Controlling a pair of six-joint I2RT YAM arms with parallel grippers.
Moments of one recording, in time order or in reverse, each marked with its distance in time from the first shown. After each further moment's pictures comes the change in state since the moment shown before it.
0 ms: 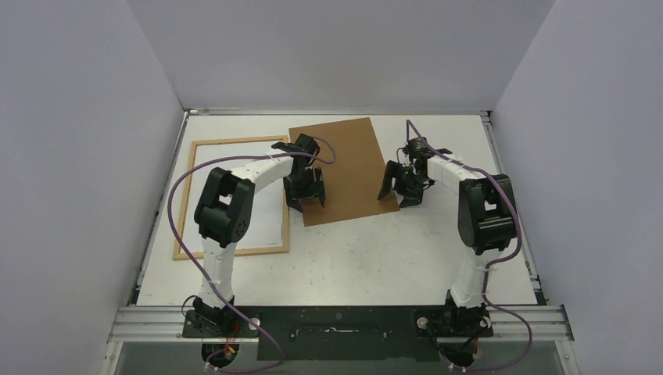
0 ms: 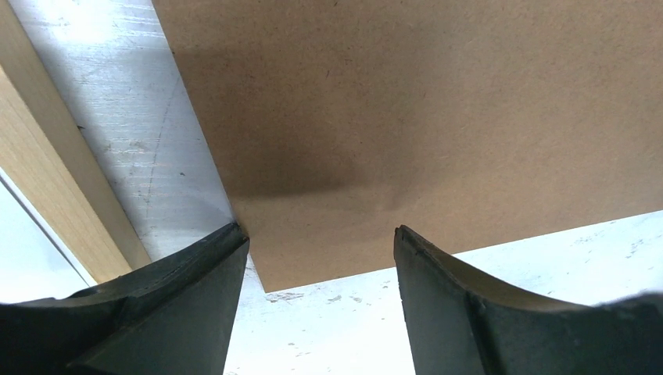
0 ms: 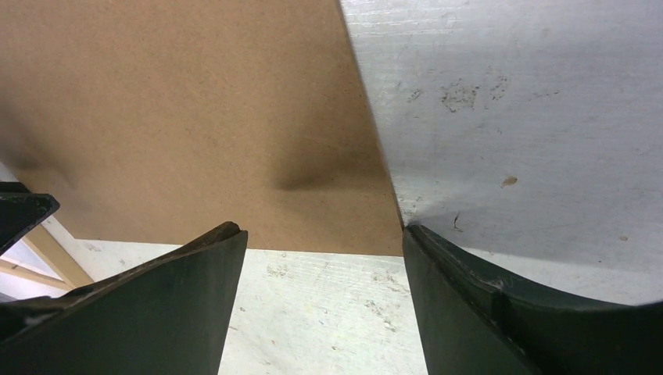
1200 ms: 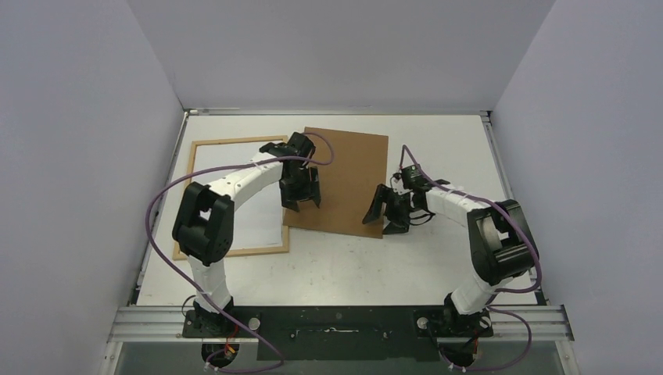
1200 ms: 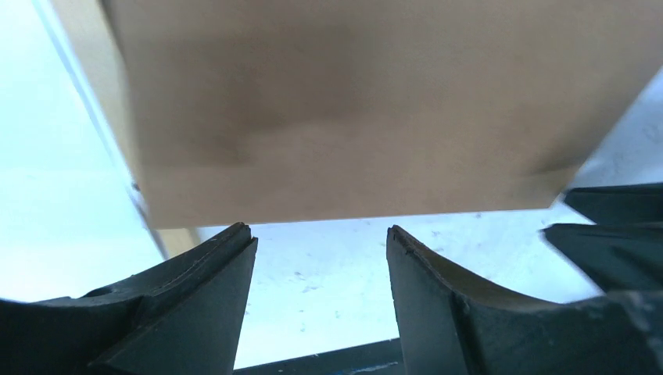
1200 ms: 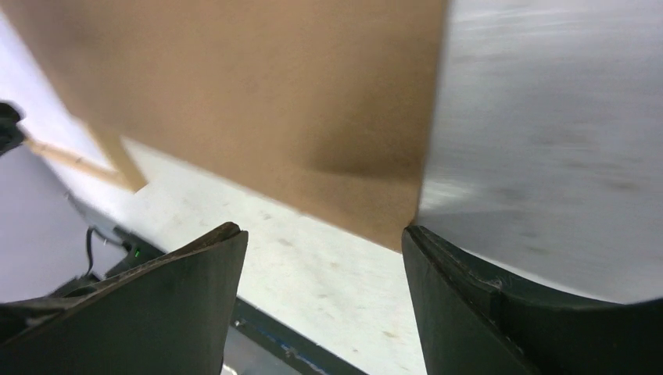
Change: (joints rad) left arm -0.014 -0.212 -0.099 -0.053 -0.028 0.035; right arm 0.082 -0.273 -0.386 0.178 -0.175 0.167
